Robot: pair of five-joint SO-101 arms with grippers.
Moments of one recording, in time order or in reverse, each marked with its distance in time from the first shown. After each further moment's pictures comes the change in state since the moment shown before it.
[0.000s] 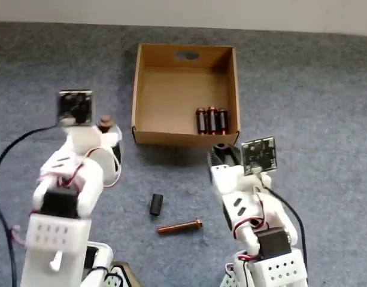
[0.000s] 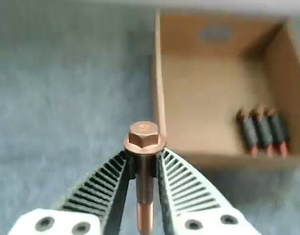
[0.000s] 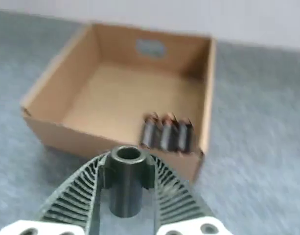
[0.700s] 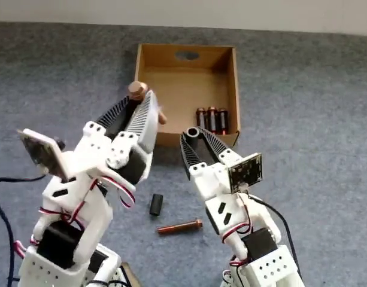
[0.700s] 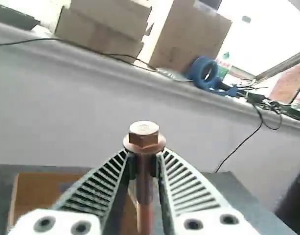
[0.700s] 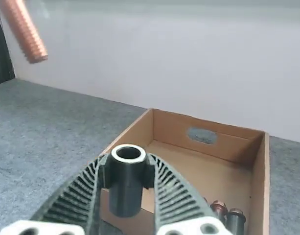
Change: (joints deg) left arm 21.4 -12.8 1.5 -27.5 12.5; right arm -9.1 0.1 8.6 -26.8 0.0
